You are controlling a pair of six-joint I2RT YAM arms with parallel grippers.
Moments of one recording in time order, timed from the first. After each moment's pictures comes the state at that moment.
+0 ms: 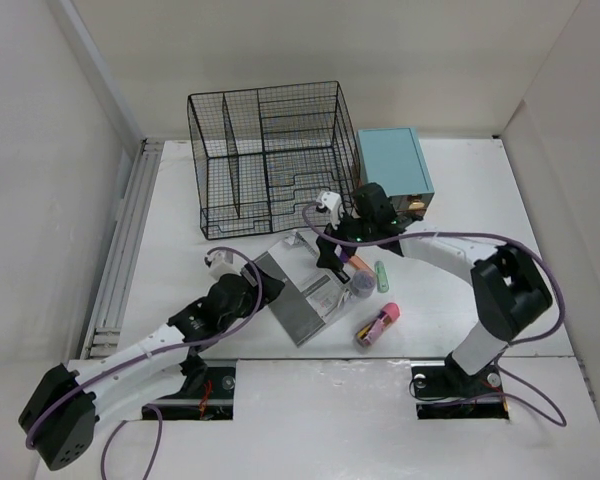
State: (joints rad) left arm -0.76 0.77 0.23 -0.05 -0.25 -1.14; right arm 0.58 1.62 1.05 -0.20 -0.55 -0.29
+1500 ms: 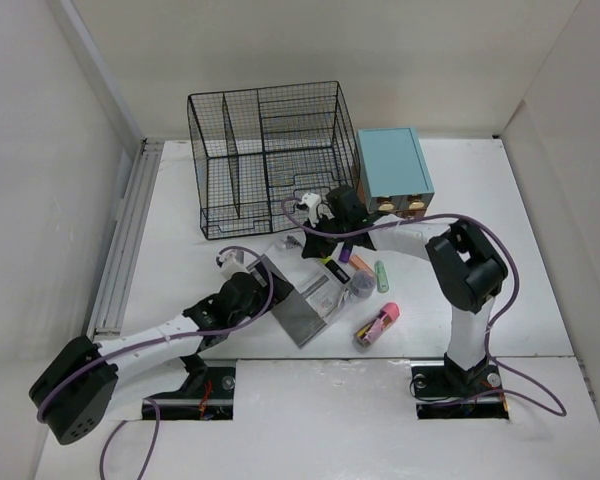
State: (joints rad) left arm -0.79 0.96 0.23 0.10 -0.22 -1.19; right arm 0.64 1.93 1.21 -0.07 -0.53 -0.09
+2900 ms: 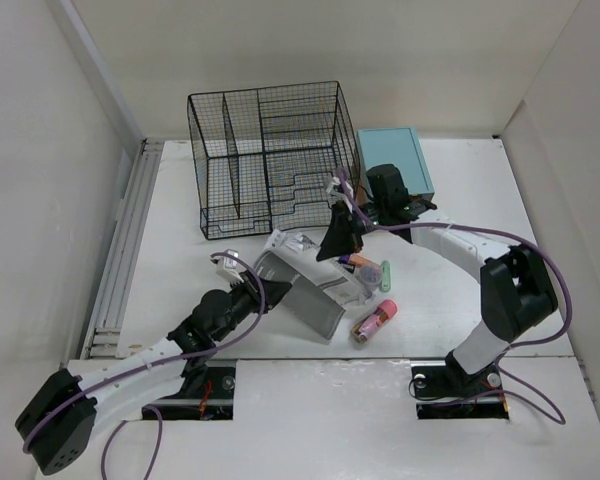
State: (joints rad) left arm -0.80 0.70 0.04 0.51 -0.10 -1.02; right arm 0.50 1.63 1.15 -0.17 -1.30 -0.10
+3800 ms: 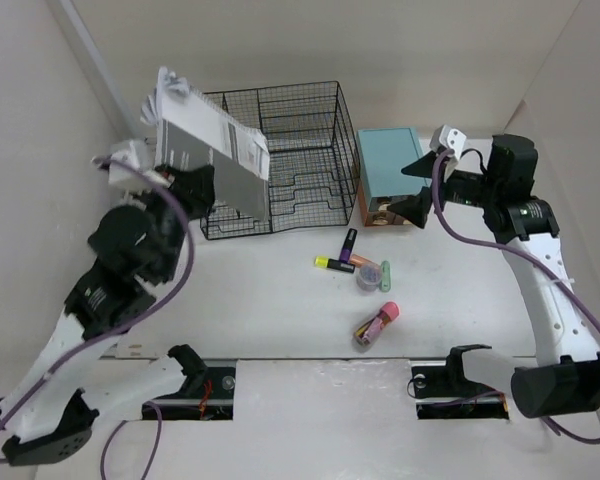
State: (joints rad) left arm -0.80 0.78 1.30 -0.43 -0.65 -0.48; right arm 0.08 1.17 1.31 -0.49 -1.01 -0.41
